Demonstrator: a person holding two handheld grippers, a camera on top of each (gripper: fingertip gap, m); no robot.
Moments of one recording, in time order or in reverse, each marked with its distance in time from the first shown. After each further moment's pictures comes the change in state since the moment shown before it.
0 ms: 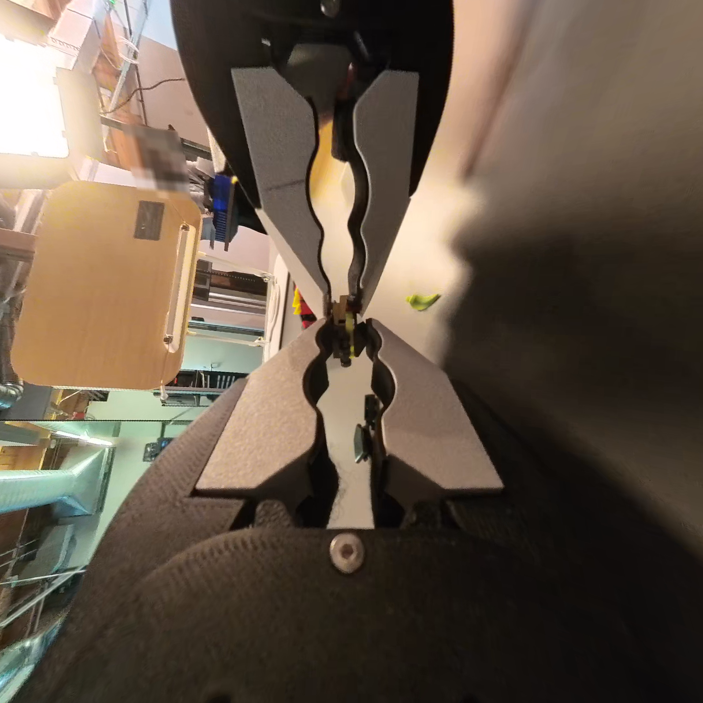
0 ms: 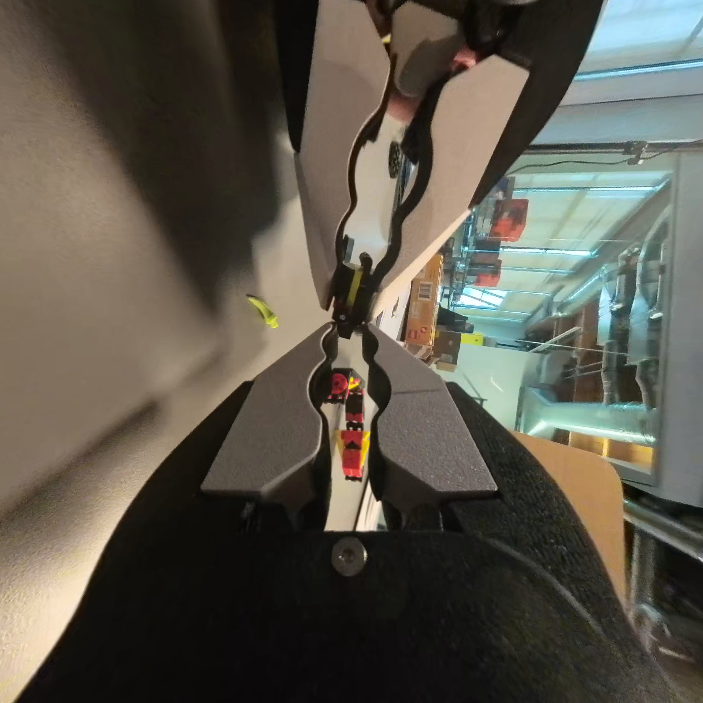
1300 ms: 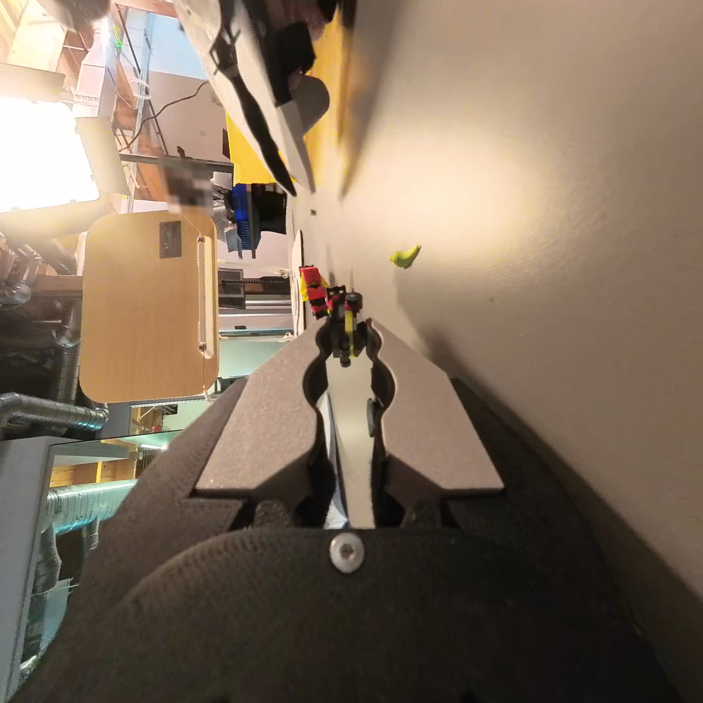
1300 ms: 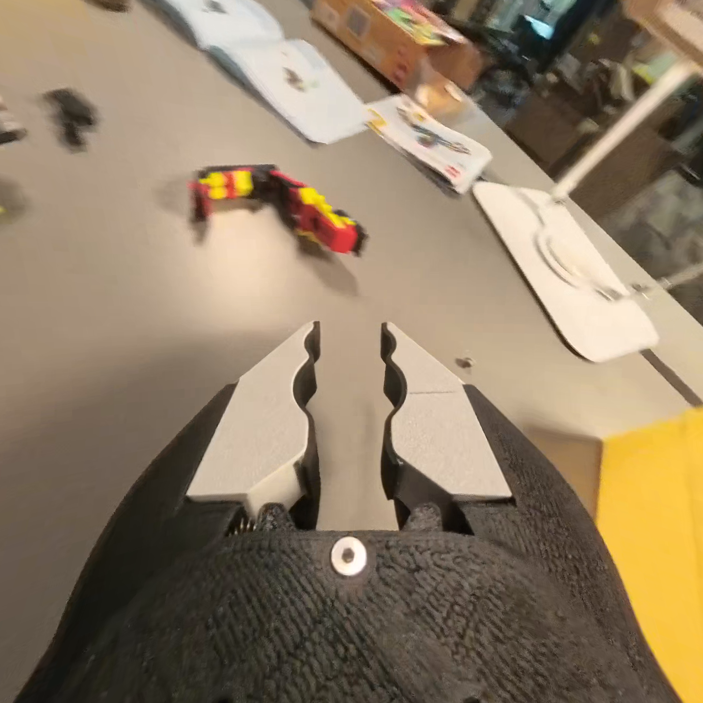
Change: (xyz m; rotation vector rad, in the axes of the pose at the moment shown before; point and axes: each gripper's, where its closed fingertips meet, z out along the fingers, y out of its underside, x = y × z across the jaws) left arm 0.008 0.010 -0.005 -0.042 -0.033 0.199; right arm -0.012 0.167 -0.041 -0.132 -0.074 1.155
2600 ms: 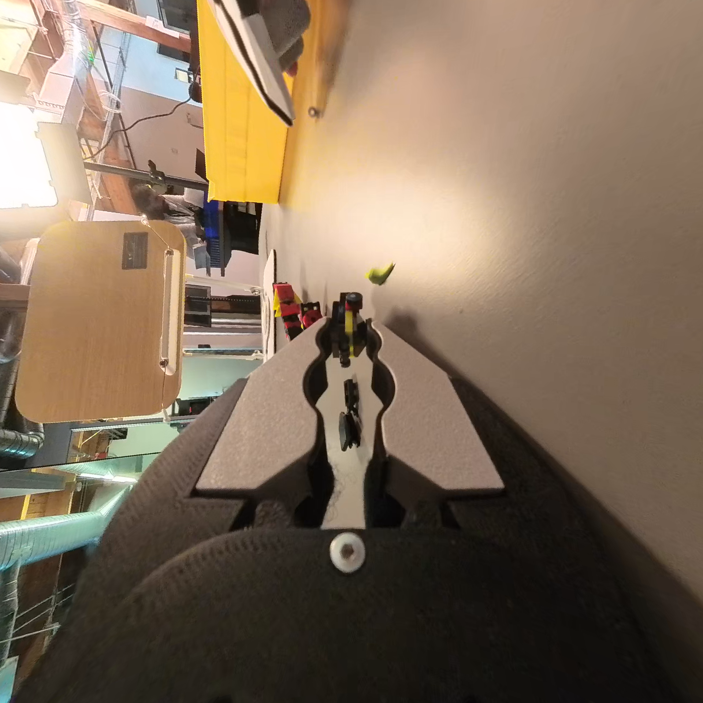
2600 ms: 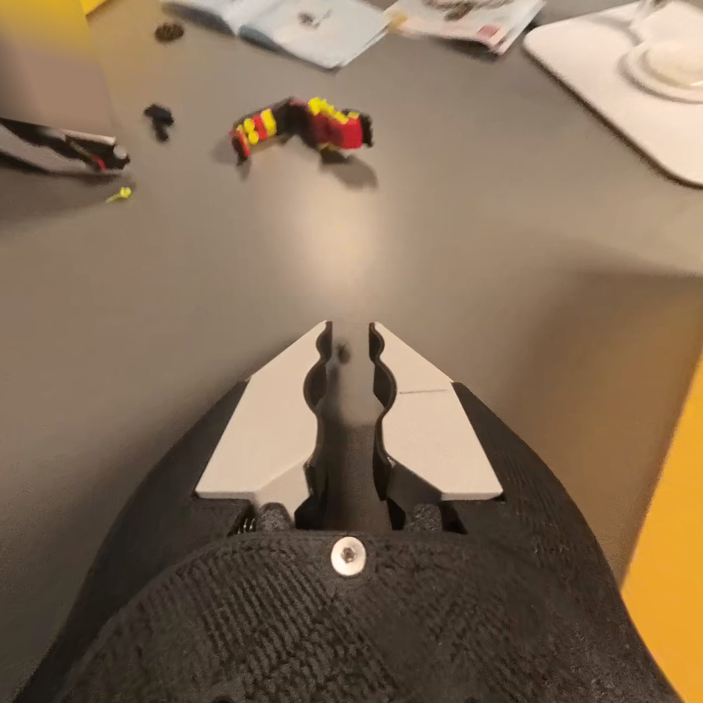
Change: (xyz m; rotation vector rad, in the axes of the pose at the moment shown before) left arm 0.013 -0.013 0.000 0.075 0.076 -0.076; right arm 0.000 0.048 -0.064 -0.061 -0.209 0.351
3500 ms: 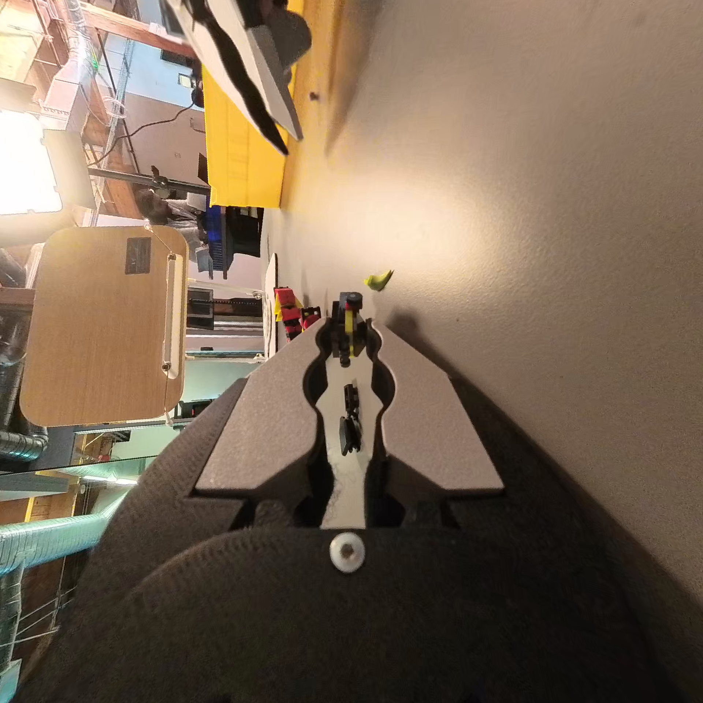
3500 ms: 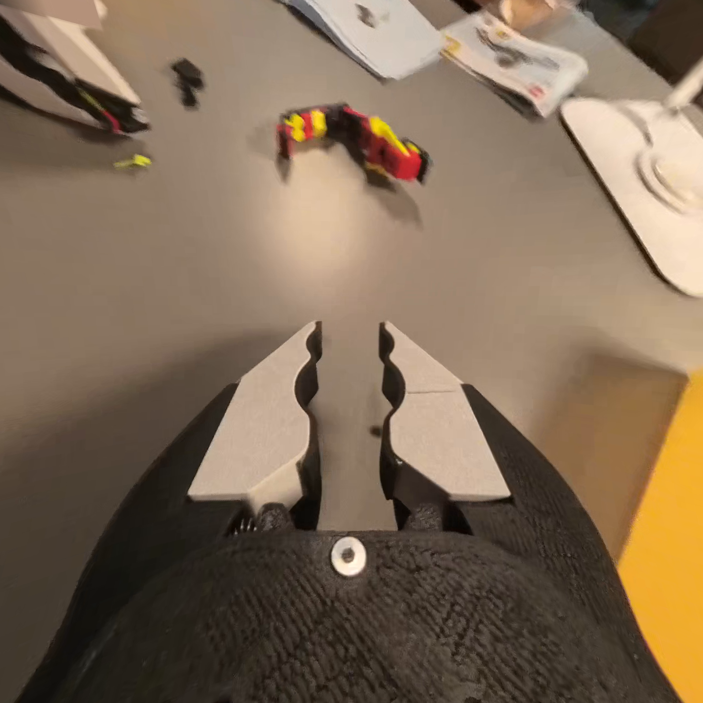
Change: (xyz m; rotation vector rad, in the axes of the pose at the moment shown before) left arm -0.004 -0.001 0.002 0.007 -0.004 0.006; right arm -0.033 -0.016 0.019 -0.052 0.029 -0.246
